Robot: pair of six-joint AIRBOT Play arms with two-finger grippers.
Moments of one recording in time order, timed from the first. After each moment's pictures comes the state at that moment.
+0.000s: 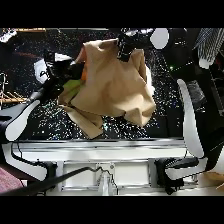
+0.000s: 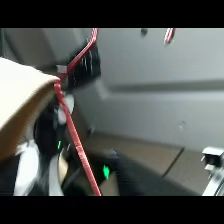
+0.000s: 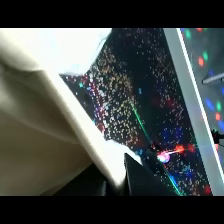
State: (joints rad) left arm -0.11 -1.73 1.10 -0.79 -1.86 -0.54; right arm 0.41 -1.59 1.98 -1.34 1.03 0.53
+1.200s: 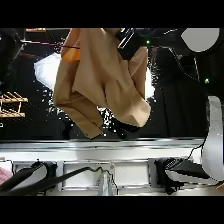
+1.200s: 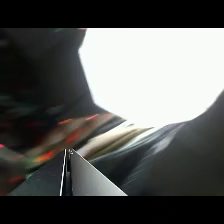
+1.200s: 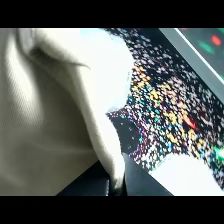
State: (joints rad) left arm 0.17 -1.12 1.09 -0.37 -0.63 -0.52; right arm 0.48 -1.37 1.98 -1.34 1.16 1.04
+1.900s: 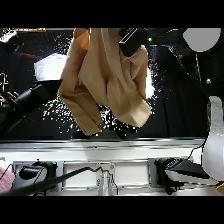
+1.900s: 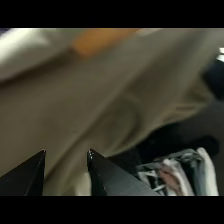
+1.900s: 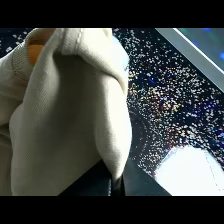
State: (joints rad) left arm -0.12 -0.53 0.72 0.58 -0.67 -1.41; right arm 0.48 -1.37 1.98 -1.37 1.16 1.13
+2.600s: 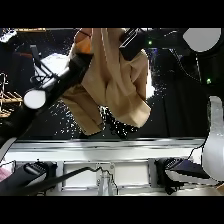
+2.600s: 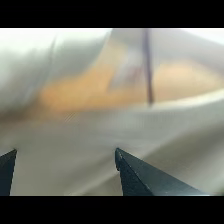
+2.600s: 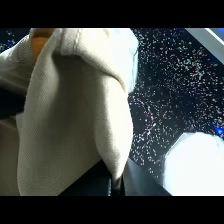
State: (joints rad) left arm -0.49 -1.05 0.98 0.43 -0.12 -1.58; right arm 0.48 -1.37 1.98 -1.36 1.23 1.14
